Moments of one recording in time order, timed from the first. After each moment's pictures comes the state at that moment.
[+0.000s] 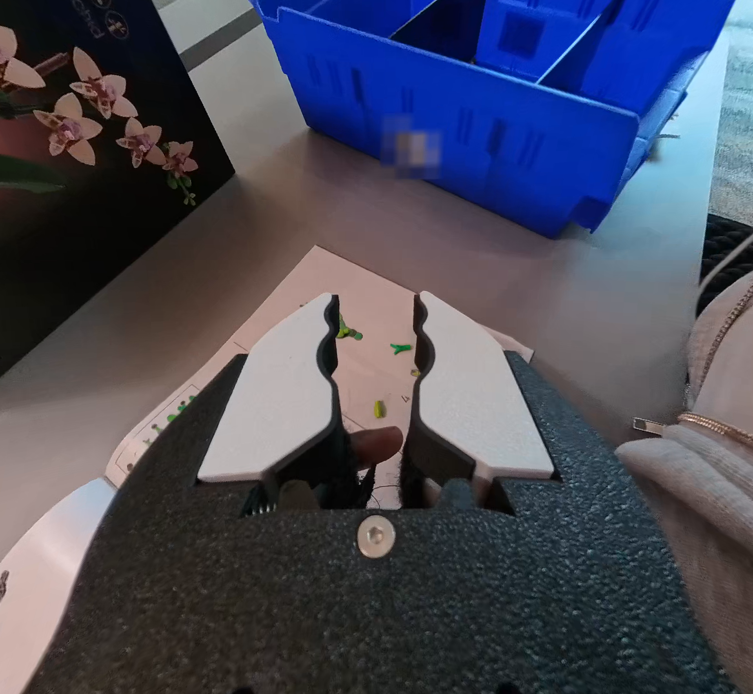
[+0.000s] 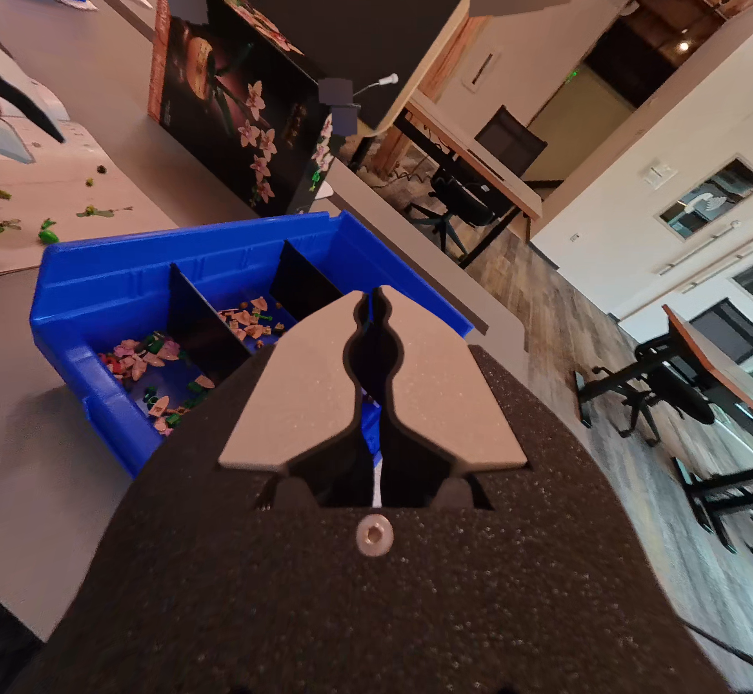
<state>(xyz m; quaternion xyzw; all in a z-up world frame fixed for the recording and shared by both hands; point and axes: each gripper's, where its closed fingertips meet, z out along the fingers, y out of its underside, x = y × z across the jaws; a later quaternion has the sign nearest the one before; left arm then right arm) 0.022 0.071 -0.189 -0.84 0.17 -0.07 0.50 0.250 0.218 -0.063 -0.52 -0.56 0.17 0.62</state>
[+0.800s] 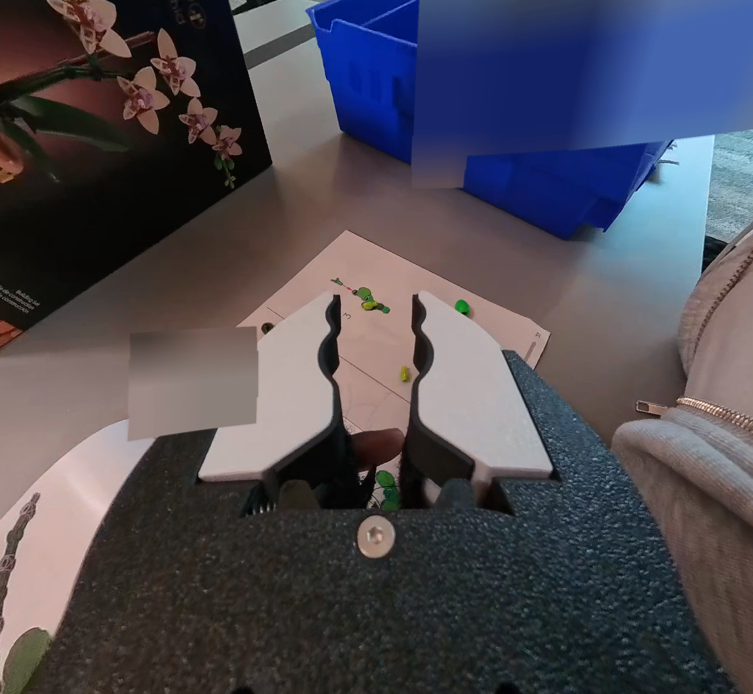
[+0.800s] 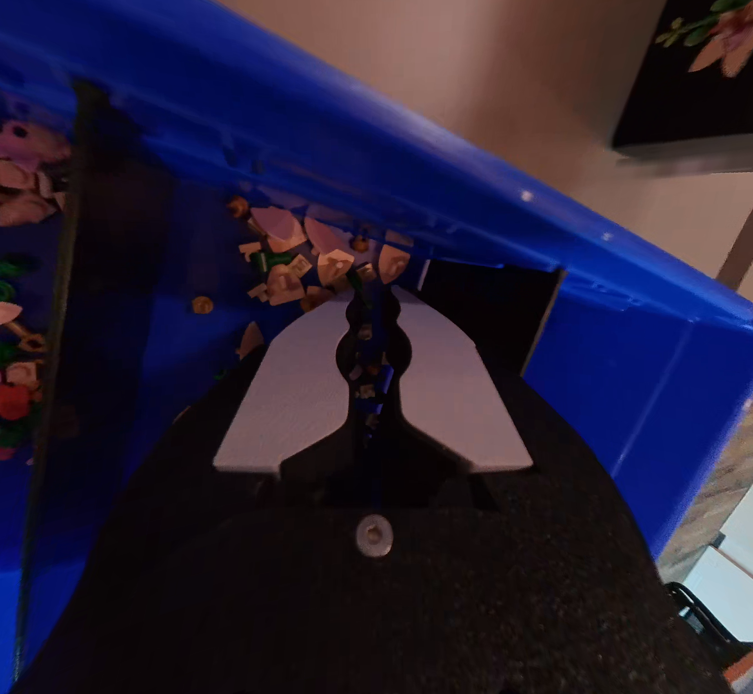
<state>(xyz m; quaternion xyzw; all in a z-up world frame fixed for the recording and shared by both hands) -0.007 0.051 -0.189 -0.83 0.13 -0.09 0.54 0.118 0.240 -0.242 -0.31 -0.93 0.03 0.20</state>
